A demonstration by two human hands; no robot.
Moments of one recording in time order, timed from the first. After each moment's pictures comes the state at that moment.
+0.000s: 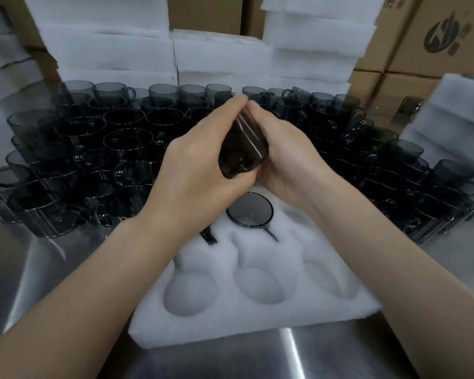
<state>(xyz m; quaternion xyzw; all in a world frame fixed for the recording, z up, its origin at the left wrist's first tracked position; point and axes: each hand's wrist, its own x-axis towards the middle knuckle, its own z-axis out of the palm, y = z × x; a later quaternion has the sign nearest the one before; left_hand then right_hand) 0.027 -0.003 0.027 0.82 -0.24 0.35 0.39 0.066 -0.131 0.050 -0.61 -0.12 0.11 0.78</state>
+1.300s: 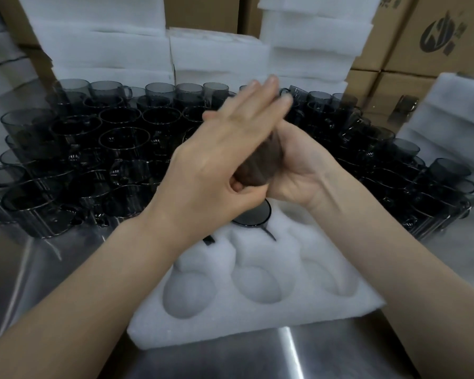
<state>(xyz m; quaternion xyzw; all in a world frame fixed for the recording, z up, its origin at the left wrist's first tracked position) 0.027 -0.007 0.029 0.78 -0.37 0.41 0.30 0.063 -0.140 0.053 -0.52 -0.14 0.28 0.79</state>
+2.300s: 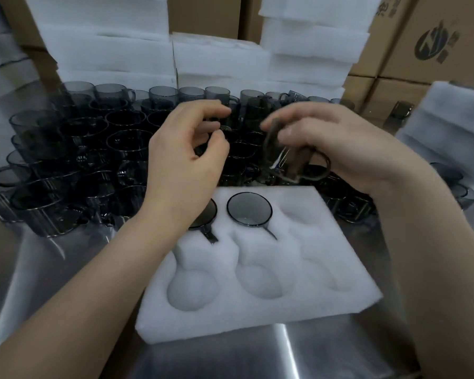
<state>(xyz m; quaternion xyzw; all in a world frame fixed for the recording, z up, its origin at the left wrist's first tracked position) 0.037 0.004 0.028 0.73 -0.17 0.32 0.58 0.047 -0.187 0.084 -0.82 -0.18 0.02 0.54</state>
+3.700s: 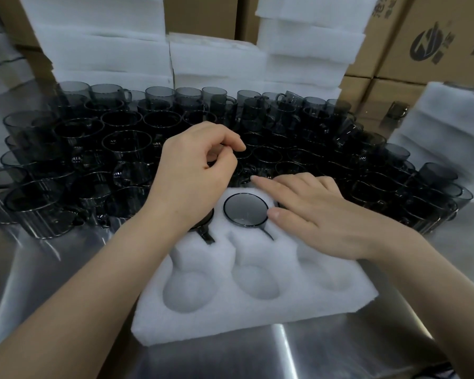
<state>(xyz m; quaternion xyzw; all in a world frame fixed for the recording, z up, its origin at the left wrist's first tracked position) 0.037 0.002 0.025 0.79 -0.20 0.27 0.51 0.014 -0.201 0.030 -0.97 -0.25 0.05 0.04</state>
